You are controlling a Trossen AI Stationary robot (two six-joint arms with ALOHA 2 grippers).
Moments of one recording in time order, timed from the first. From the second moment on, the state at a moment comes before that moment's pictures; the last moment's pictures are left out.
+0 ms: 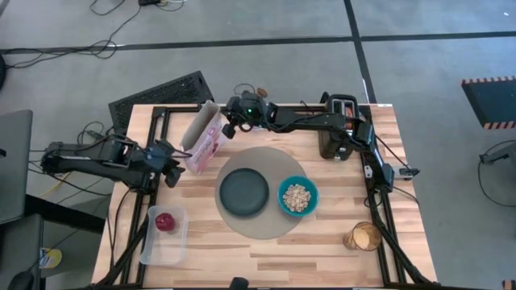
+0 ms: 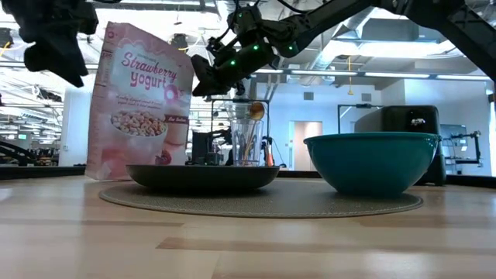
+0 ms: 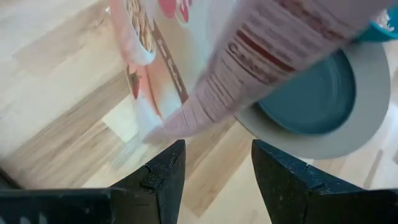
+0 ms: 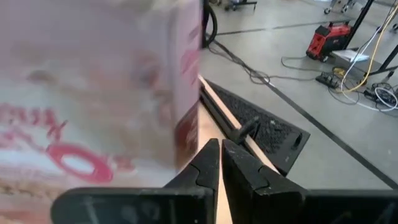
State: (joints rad) left arm -0.07 0.61 0.77 -1.12 -0.26 -0.81; right arm -0.32 2.17 1.79 0.08 0.13 -0.03
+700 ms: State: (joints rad) left arm -0.07 0.61 0.91 -1.16 -0.15 -0.72; right arm -0.31 1.87 1.79 -0.30 0.16 -0.14
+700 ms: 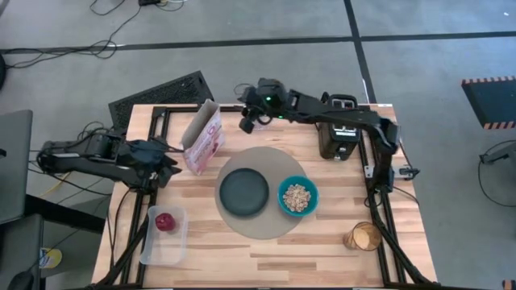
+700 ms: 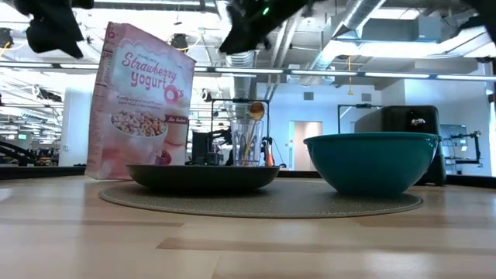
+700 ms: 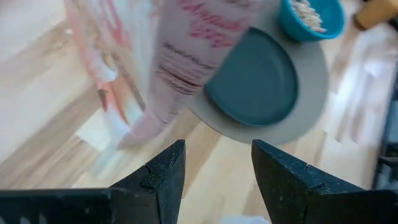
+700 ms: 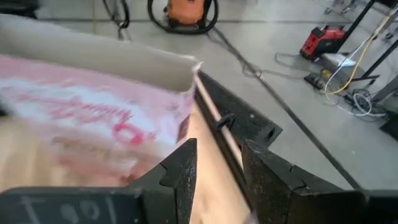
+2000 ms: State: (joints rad) left arm -0.17 0.62 0.98 -0.92 0.12 -0.59; right arm 0.30 1.58 1.63 -0.74 0.27 0.31
